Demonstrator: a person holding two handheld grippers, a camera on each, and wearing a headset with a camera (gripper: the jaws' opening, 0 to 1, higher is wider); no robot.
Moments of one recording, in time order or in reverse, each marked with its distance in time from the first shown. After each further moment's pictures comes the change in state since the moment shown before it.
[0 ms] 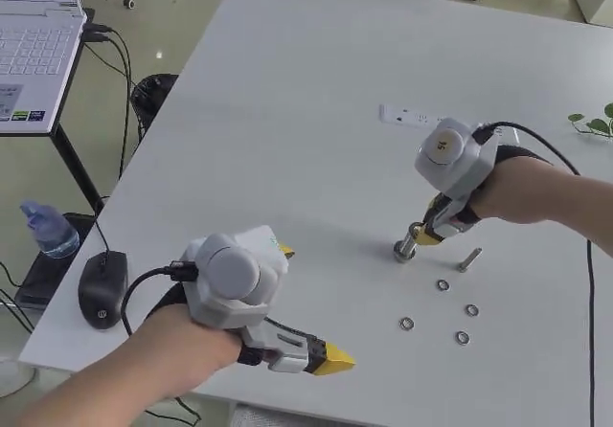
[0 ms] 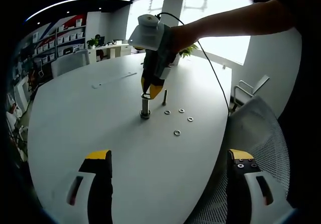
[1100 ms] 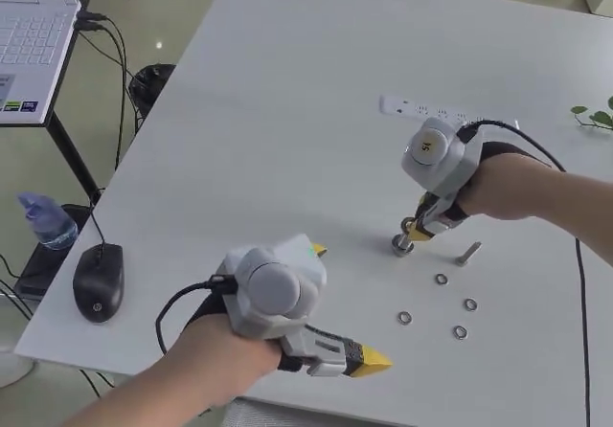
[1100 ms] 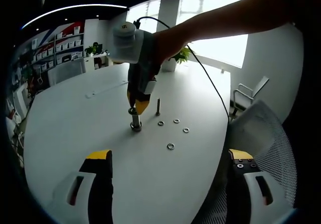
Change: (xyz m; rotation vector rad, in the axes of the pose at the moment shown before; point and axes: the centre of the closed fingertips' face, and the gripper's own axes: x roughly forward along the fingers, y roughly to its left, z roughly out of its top) left arm 0.030 -0.020 0.018 0.031 -0.064 -0.001; right arm 0.013 -0.004 0.003 -0.040 0.025 -0.012
